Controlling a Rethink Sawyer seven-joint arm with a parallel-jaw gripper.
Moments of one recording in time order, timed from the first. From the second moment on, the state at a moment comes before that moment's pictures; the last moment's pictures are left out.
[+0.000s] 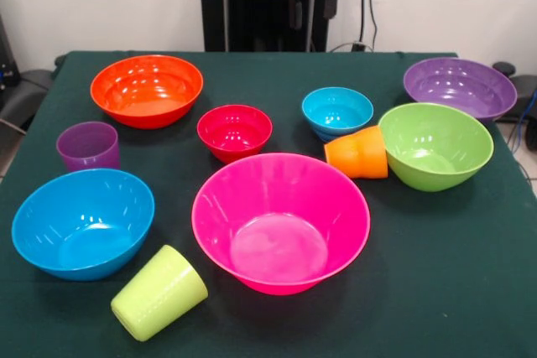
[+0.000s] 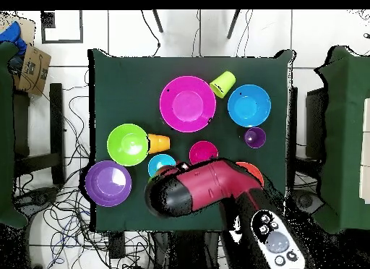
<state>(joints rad) -0.63 -1.01 0.61 2.14 -0.52 0.56 1.60</state>
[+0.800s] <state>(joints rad) -0.38 -0.98 0.28 2.20 -0.58 0.39 1.93</state>
